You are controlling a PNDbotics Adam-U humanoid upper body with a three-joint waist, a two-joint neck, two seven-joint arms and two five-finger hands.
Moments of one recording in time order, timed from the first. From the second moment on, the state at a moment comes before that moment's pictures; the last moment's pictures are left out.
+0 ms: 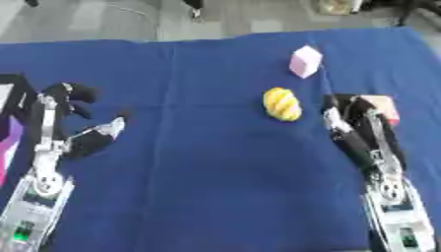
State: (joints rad) left arm -0.18 0.12 -0.17 -1.83 -0.48 0.18 0.35; right arm -0.17 -0.21 0.01 -1.78 0.12 -0.07 0.01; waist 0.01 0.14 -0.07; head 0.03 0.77
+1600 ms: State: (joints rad) left arm -0.17 0.13 -0.20 -1.81 -0.48 0.18 0.21; right arm -0.39 -0.96 0.13 -1.38 0.49 -0.19 0.44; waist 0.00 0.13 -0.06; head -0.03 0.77
